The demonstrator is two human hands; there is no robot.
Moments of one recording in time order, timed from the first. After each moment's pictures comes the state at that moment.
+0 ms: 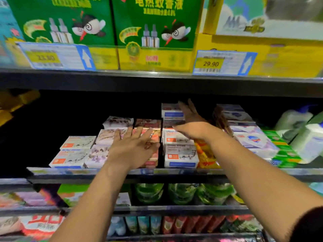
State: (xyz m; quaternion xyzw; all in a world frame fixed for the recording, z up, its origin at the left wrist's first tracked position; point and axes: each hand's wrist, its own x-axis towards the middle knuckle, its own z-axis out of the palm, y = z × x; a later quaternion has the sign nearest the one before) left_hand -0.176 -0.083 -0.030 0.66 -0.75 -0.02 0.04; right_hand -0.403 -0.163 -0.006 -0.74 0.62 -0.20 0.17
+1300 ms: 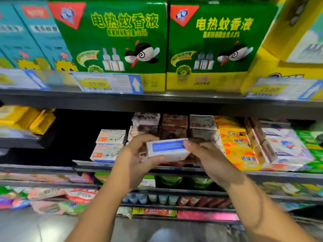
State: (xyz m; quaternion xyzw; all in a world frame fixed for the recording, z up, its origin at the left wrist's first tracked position) left_hand -0.099 -0.024 0.012 0.47 -0.63 -0.39 0.48; right_hand -0.322 -0.041 0.016 -0.54 0.50 -0.34 0.59
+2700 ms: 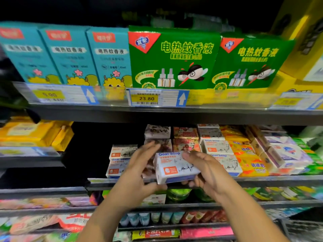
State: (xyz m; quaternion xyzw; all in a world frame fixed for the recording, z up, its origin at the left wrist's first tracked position) left_hand -0.019 -0.028 0.002 0.42 -0.79 -0.27 0.36; right_hand -0.236 -0.018 0.035 -0.37 0.53 -0.43 0.63
